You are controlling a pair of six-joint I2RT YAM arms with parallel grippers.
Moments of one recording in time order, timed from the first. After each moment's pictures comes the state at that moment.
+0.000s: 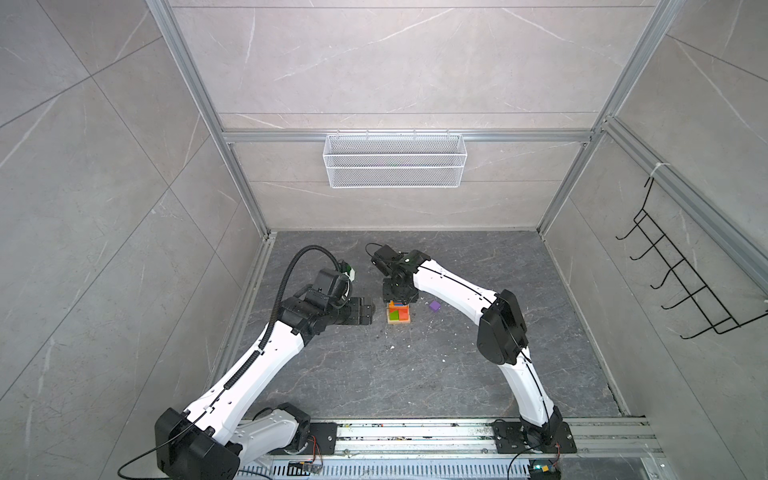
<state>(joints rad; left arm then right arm) -0.52 1.13 1.05 -0.80 0.06 -0.39 0.79 2.26 2.09 -1.11 0.16 0.71</state>
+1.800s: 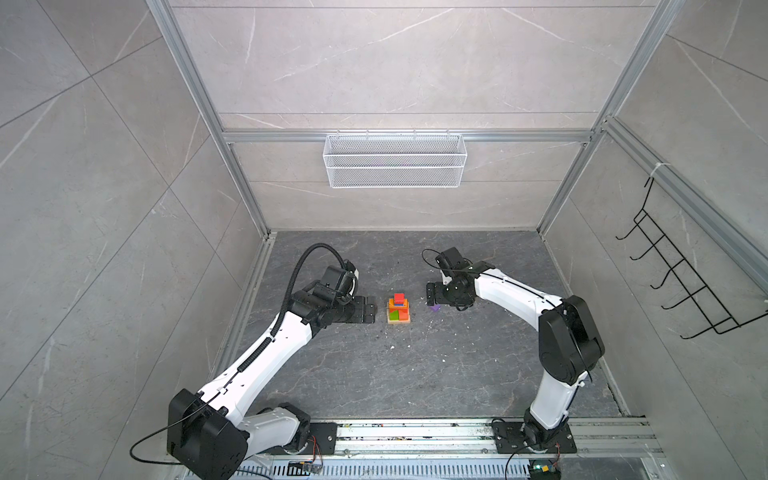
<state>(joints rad) -0.52 1.22 1.07 -0.80 0.06 -0.39 0.50 1.84 1.37 -0.73 0.01 0.49</state>
